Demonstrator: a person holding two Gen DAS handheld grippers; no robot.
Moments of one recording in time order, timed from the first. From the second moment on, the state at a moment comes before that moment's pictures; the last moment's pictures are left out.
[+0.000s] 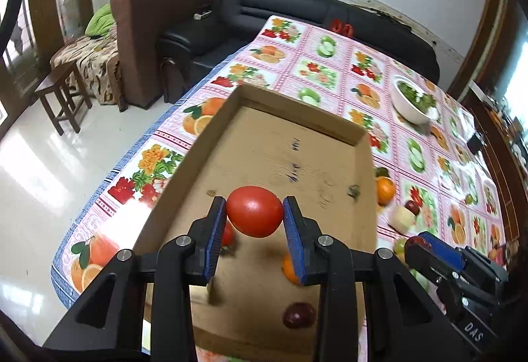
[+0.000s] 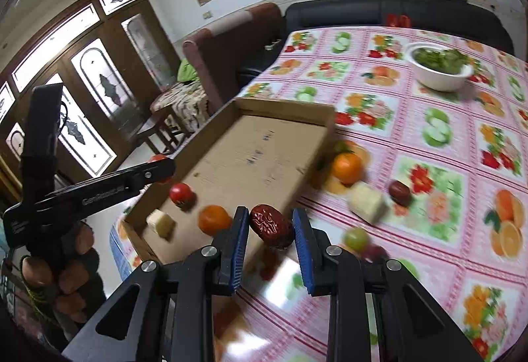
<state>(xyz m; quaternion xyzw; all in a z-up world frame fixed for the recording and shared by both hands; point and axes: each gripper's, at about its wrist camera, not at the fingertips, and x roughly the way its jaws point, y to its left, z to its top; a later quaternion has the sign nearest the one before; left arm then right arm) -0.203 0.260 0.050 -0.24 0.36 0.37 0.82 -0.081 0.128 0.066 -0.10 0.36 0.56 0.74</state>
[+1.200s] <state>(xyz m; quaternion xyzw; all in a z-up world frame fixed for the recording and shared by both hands) -0.170 0.301 0.003 -0.29 0.43 0.38 0.76 -0.086 0.220 0.019 -0.17 0.39 0.56 0.72</state>
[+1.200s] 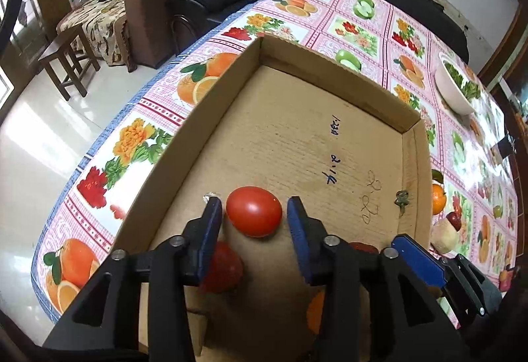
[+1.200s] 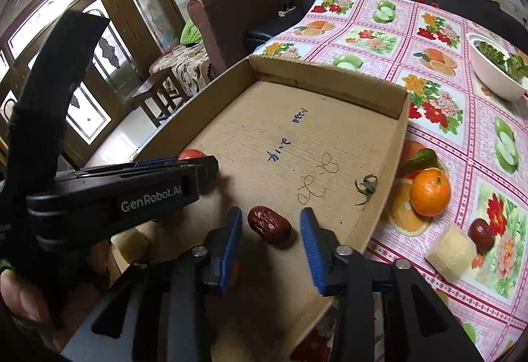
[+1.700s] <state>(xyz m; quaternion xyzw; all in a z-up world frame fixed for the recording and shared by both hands) -0.190 0.258 0.036 -0.30 0.39 0.35 0.80 -0.065 0.127 0.049 -0.09 0.38 0.54 0.75</state>
